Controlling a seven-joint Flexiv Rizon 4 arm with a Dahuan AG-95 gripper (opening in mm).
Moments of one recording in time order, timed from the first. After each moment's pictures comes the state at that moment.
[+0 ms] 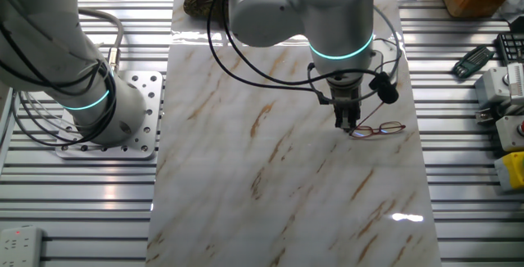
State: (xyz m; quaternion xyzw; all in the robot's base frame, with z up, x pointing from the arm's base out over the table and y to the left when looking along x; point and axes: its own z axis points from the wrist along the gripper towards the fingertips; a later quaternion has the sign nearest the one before) arm 0.556 -0.030 0.025 0.08 0.99 -0.03 0.13
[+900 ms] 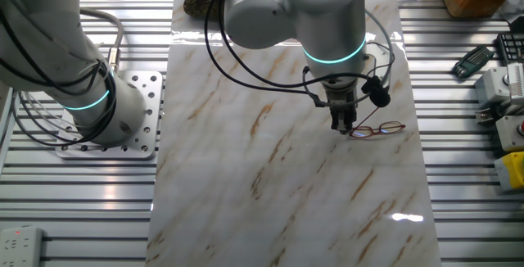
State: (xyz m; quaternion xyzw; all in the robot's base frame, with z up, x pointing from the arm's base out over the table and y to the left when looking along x) arm 0.551 -0.031 0.018 0.08 0.99 -0.03 0.14
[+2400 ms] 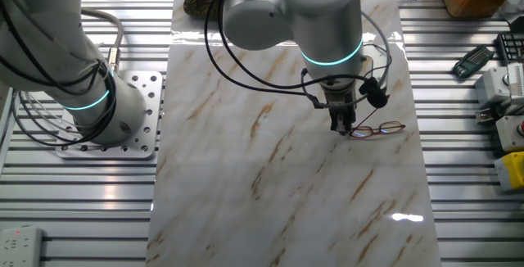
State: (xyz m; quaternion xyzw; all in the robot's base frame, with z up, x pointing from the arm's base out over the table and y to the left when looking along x) arm 0.552 -0.031 0.014 0.08 0.99 -0.03 0.14
